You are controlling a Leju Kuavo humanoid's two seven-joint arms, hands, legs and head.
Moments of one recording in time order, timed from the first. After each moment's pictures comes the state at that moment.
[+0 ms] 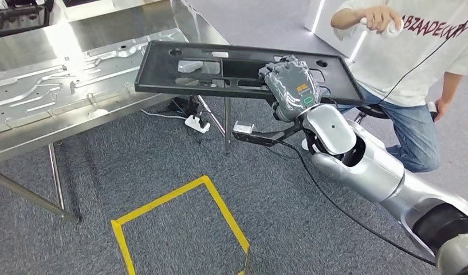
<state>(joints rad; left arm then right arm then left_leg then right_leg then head) -0.09 0.13 -0.92 -0.25 0.98 0.03 -0.29 -0.48 -0.72 0.48 -2.01 1.05 0.08 0.44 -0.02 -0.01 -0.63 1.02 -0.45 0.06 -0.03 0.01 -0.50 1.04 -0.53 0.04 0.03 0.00</state>
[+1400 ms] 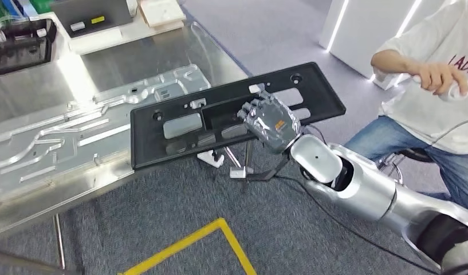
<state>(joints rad) -0.09 0.14 -0.96 -0.25 0.98 0.03 -0.29 -0.40 -0.71 0.60 -2.01 1.25 0.07 0.29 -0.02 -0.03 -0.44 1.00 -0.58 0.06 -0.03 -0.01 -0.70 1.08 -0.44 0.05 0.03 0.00</state>
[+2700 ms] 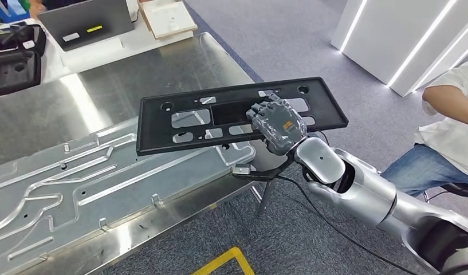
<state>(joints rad) -0.10 0.14 -0.99 -0.25 0.96 0.19 -0.23 -0.32 -0.69 0.54 -1.98 1.17 0.00 0.33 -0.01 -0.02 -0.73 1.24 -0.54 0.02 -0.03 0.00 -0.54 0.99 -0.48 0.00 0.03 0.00</state>
